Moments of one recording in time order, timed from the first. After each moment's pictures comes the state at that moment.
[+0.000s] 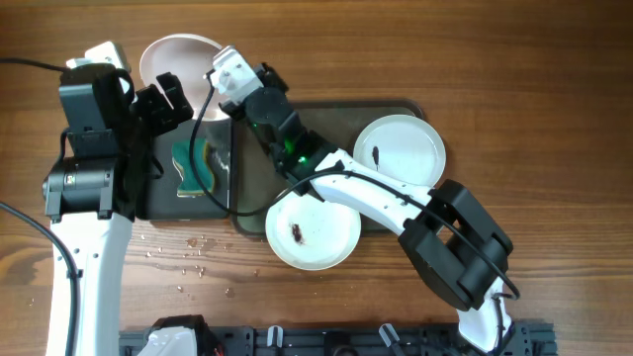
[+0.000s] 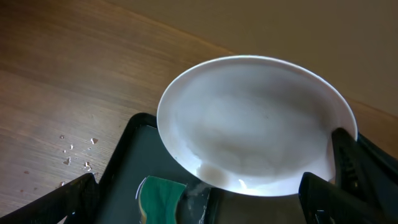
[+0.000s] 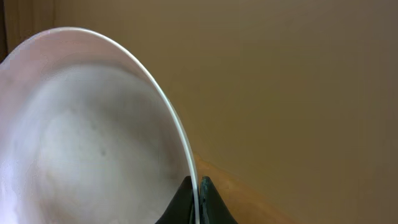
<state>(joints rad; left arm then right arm) 0.06 1.21 1.22 -0.65 -0.06 -0.31 0.85 2.06 1.45 0.55 0.38 -0.35</state>
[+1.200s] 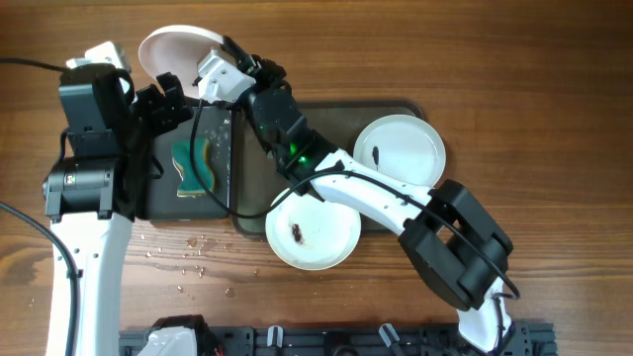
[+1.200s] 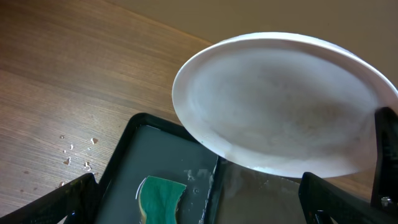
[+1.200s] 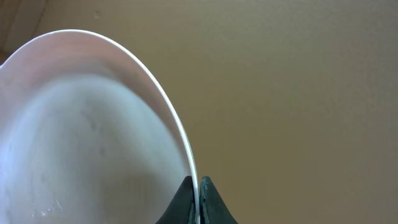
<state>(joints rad) 0.06 1.21 1.22 -0.65 -0.06 -0.31 0.85 2.06 1.45 0.71 0.37 -0.66</state>
